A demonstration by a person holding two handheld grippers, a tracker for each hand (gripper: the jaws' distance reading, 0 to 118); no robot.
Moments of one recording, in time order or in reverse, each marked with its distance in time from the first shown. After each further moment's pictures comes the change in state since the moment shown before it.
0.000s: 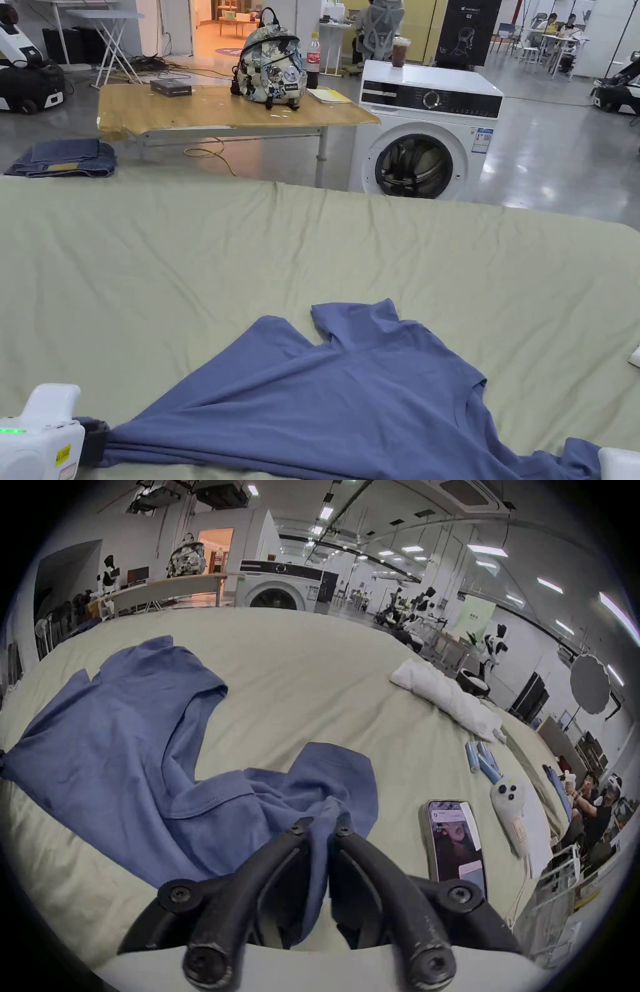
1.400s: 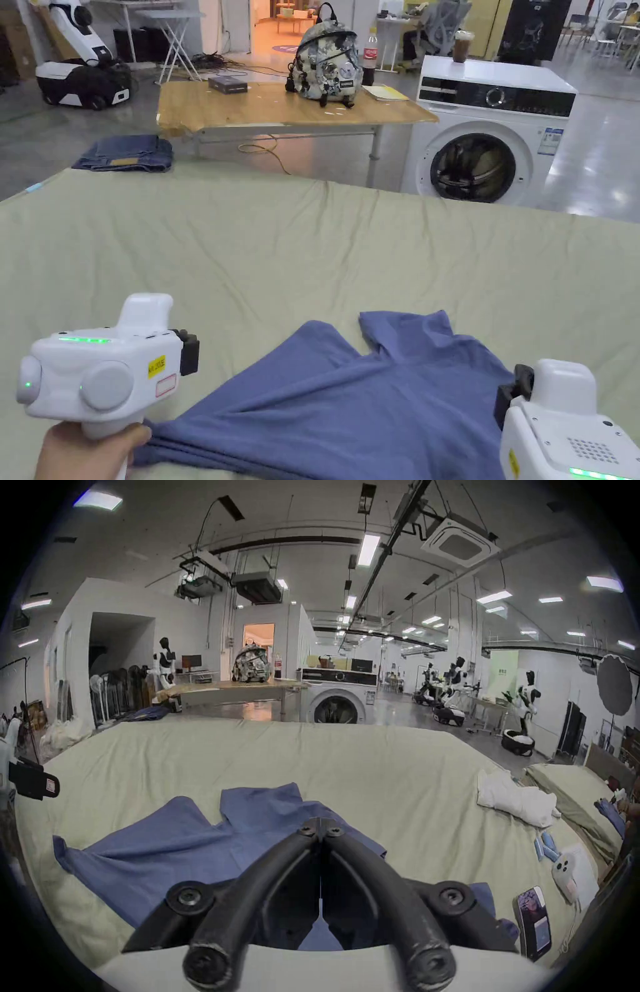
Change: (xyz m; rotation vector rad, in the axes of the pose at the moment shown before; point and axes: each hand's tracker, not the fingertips) left arm 0.037 0.082 0.050 0.159 -0.143 0.114; right arm -0.138 0.091 0.066 0.435 0.252 -0.049
